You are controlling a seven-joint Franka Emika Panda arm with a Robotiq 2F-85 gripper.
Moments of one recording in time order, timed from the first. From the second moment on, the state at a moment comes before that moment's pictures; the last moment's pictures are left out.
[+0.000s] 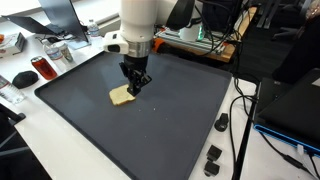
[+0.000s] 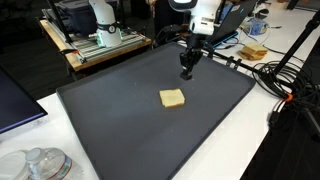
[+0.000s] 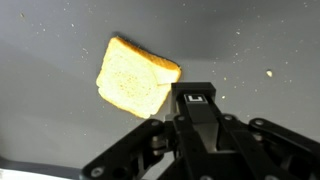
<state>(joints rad) 0.29 0.51 -0.14 -1.87 -0.32 2.40 0.46</state>
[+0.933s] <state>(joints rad) 0.34 0.59 -0.15 -1.68 -0.53 2.08 0.69</state>
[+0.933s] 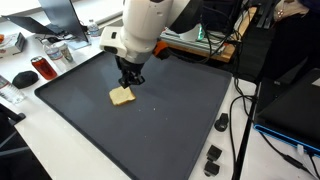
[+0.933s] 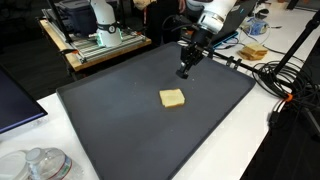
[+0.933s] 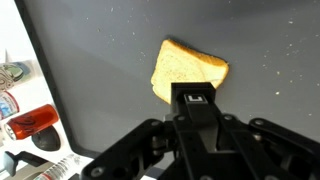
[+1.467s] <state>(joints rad) 0.32 0.66 -0.15 -1.59 -0.55 2.06 0.61</state>
